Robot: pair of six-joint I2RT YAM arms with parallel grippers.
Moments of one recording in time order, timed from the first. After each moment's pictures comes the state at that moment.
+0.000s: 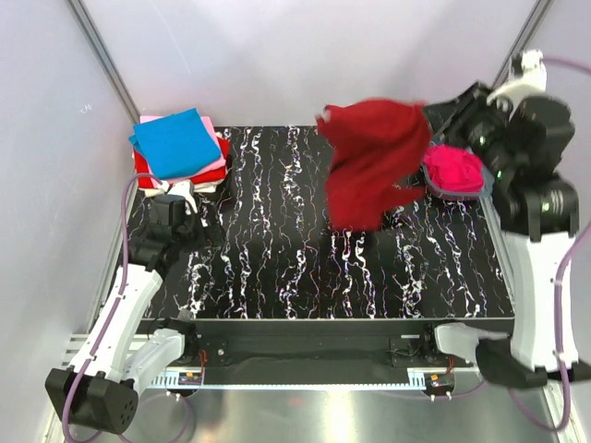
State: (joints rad) left arm -0.18 0.90 0.84 -0.72 0.00 -0.34; right arm 0.14 1.27 1.92 -0.71 -0.17 0.47
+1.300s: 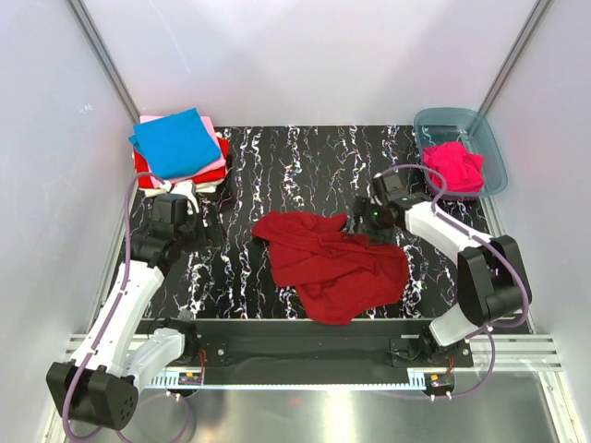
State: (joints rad) left arm -0.18 0.92 0.84 -0.72 -0.01 -0.34; right arm 0.33 1.54 0.99 -0.53 -0.19 0.58
